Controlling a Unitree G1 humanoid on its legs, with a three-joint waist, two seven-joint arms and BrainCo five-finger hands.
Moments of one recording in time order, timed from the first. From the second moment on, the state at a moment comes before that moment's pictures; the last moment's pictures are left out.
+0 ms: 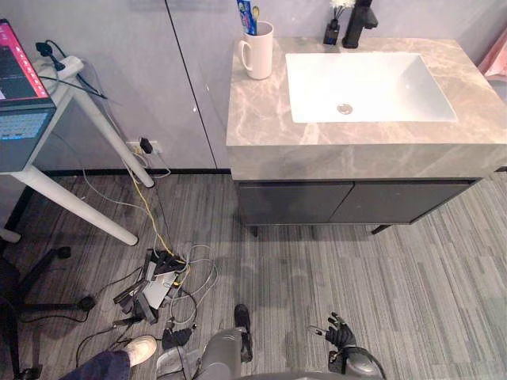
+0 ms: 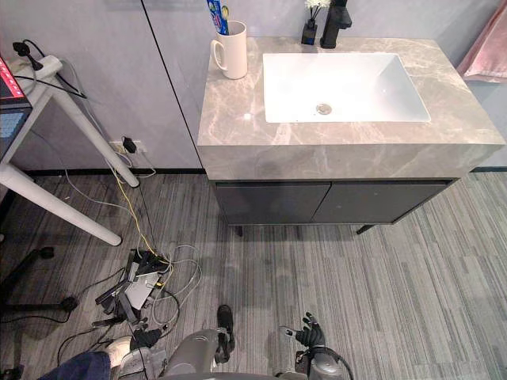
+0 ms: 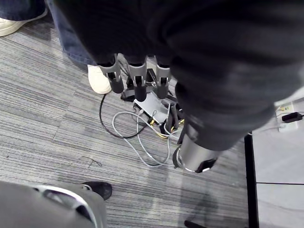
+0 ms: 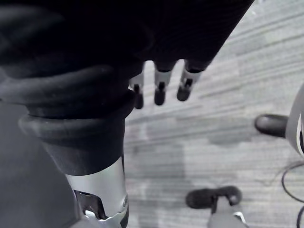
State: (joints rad) left arm 0.09 0.02 0.26 0.92 -0.01 -0.11 0.24; right arm 0.10 -0.03 0.01 0.92 0.15 -0.13 -0.09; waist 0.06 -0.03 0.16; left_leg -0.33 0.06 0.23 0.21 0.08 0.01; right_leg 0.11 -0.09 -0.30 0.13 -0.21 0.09
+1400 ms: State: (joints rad) left arm 0.11 0.04 0.23 1.01 -0.01 -0.06 0.20; right arm 0.09 -0.08 -0.12 1.04 0.16 -0.11 -0.08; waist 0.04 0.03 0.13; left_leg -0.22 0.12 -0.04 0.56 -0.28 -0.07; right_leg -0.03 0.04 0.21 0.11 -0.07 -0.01
